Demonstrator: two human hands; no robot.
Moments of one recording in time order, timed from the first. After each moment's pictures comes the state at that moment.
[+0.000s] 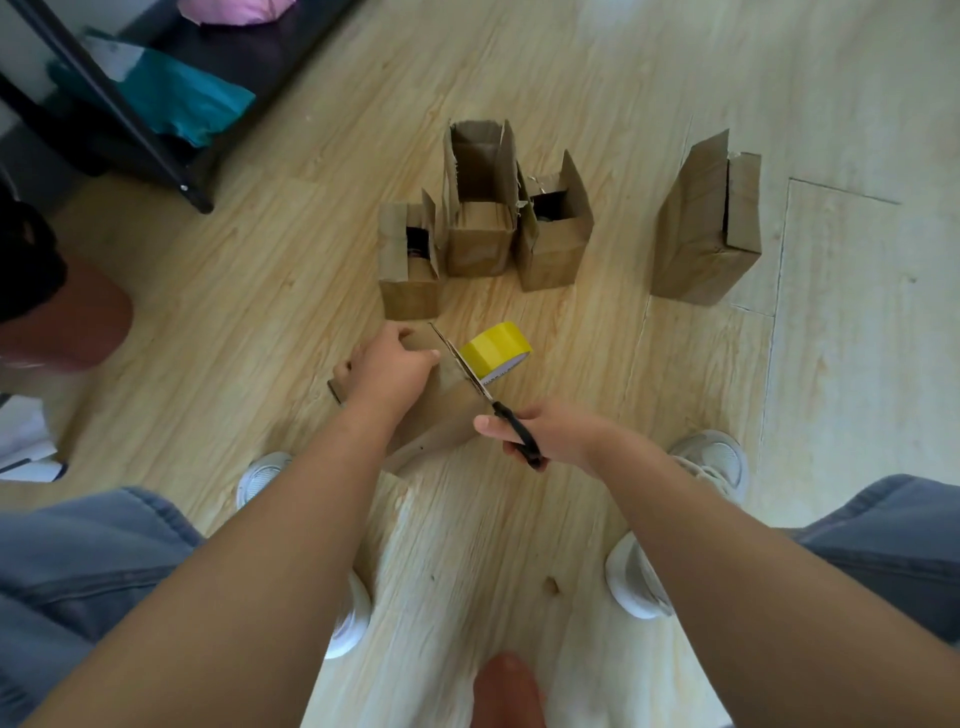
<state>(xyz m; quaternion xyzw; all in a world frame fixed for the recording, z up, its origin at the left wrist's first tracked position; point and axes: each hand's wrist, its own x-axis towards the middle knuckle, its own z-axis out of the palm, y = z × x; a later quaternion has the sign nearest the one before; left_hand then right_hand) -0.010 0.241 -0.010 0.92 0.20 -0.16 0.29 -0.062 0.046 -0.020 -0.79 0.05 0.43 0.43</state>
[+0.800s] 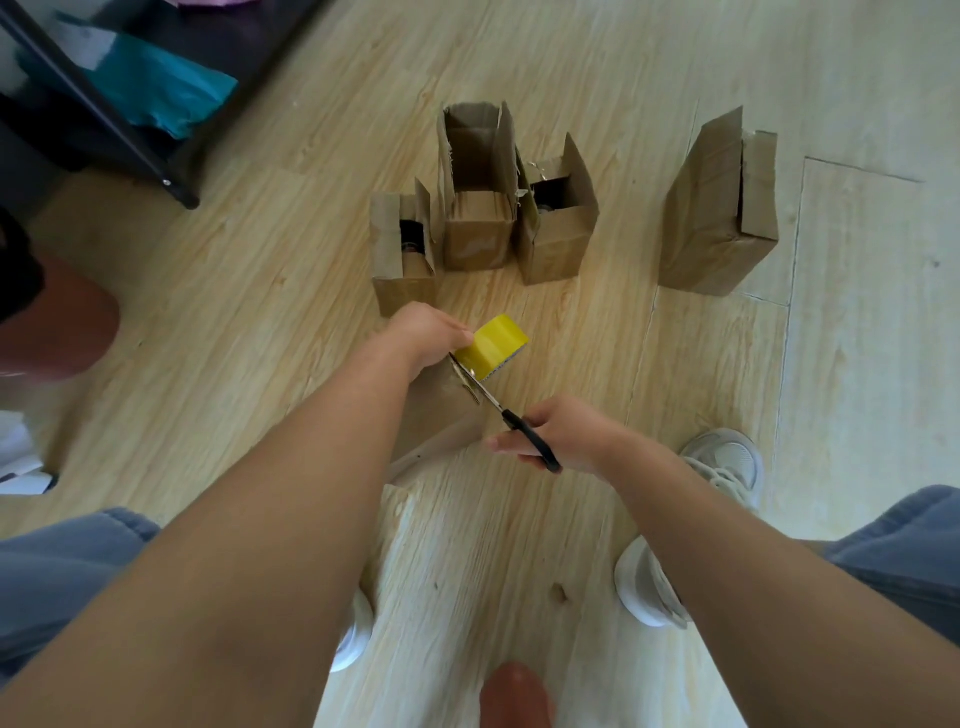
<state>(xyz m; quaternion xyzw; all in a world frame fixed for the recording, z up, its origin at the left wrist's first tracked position) 0.039 0.212 -0.006 0.86 0.15 -0.30 0.40 -0.055 0.038 -0.032 -0.80 0.07 0.41 0.44</state>
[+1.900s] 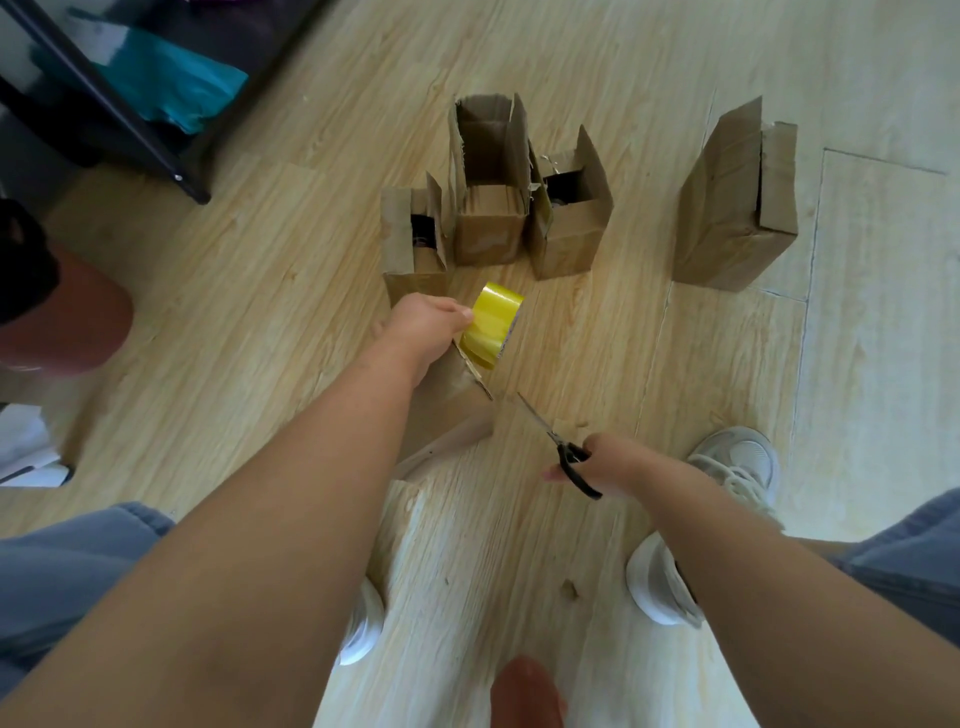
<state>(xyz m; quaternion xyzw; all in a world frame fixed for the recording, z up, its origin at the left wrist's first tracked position) 0.046 0.234 -0.039 0.84 0.17 -0.23 0.47 -0.071 0.020 -0.061 -0.84 0.12 0.50 0.19</state>
